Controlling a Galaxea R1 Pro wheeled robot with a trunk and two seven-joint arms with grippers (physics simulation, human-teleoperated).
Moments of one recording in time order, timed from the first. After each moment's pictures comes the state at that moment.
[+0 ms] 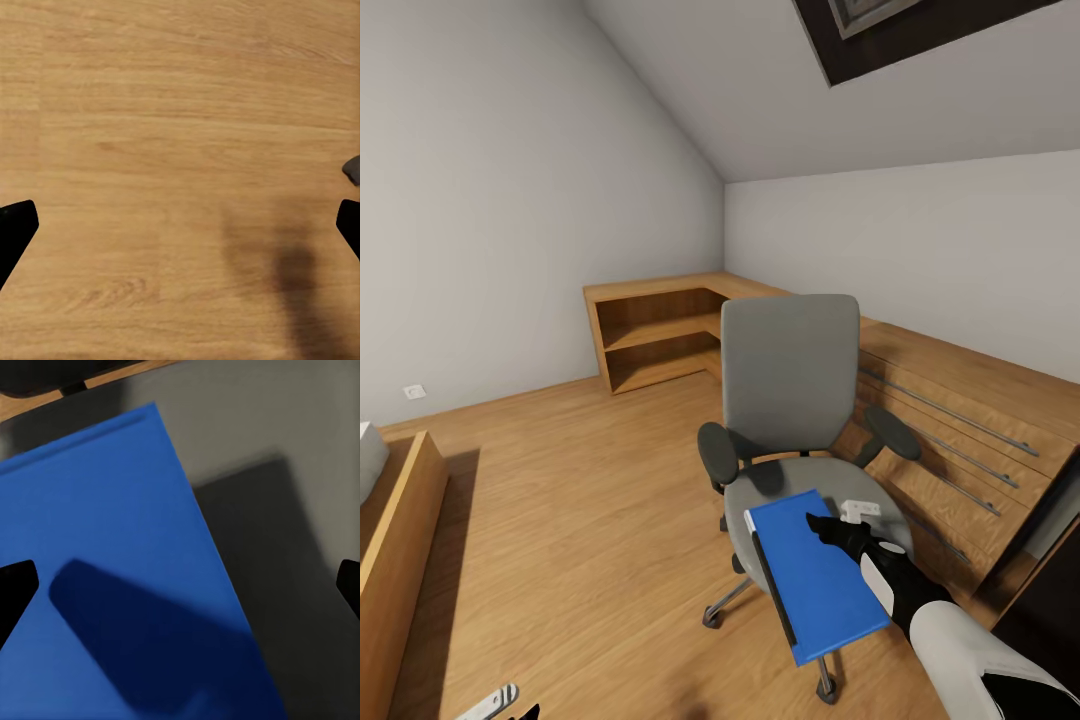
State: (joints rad) left arm -0.02 0.18 0.08 -0.83 0.61 0.12 -0.01; right arm -0.75 -0.05 -0.12 -0.34 -0.06 0.01 0.19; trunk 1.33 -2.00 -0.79
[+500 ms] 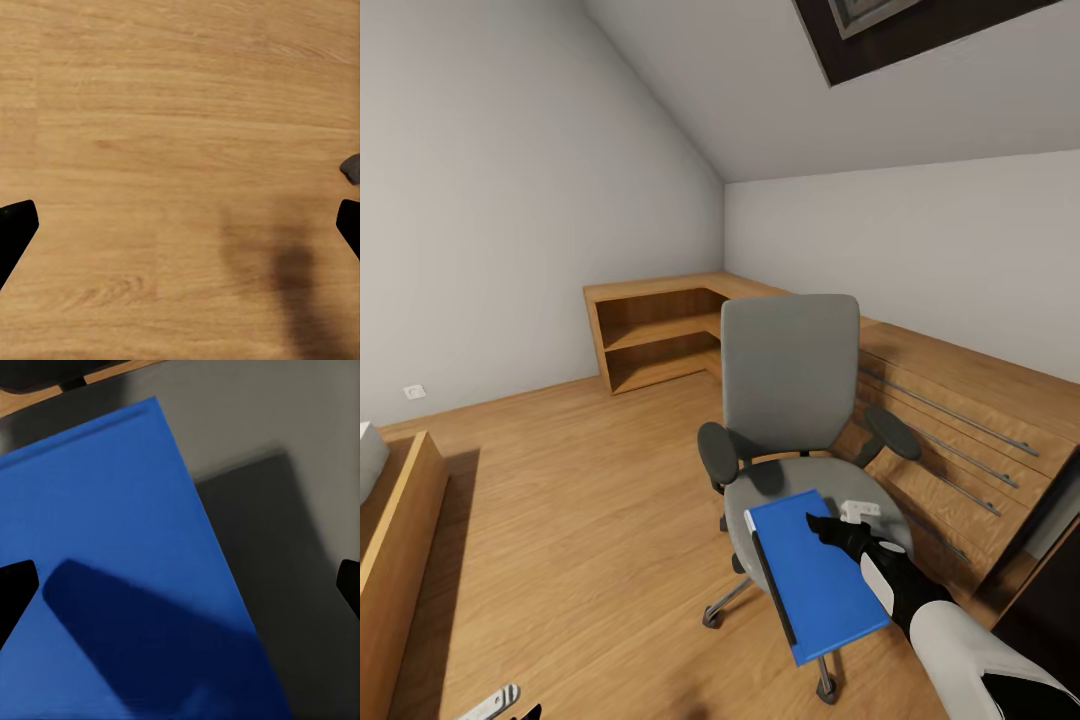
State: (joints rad) left arm -0.02 0.18 0.08 -0.83 0.61 0.12 -0.01; right arm -0.75 -0.05 -0.12 -0.34 -0.06 0.03 0.19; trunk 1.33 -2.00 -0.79
